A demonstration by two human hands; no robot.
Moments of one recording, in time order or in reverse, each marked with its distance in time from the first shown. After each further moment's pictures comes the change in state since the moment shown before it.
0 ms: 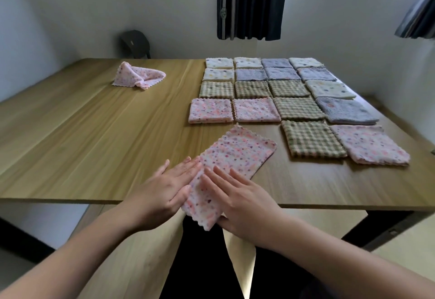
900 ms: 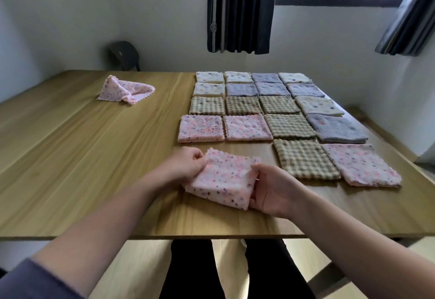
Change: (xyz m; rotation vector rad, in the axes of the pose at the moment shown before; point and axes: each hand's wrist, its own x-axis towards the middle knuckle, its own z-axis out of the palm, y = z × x) left_hand 0.110 0.016 -0.042 -0.577 0.130 -0.401; right_hand 0.022 0.061 -0.050 2.056 0.132 1.159
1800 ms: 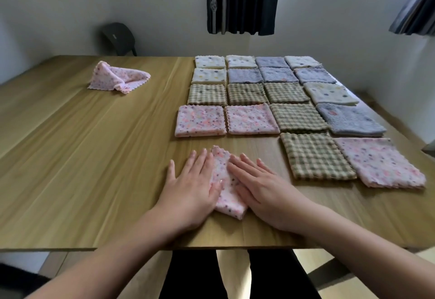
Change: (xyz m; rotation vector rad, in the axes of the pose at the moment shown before) left_hand -0.024 -0.009 0.042 0.723 -0.013 0.119; right_hand 0.031 0.009 -0.029 -1.828 -0.036 -0.815
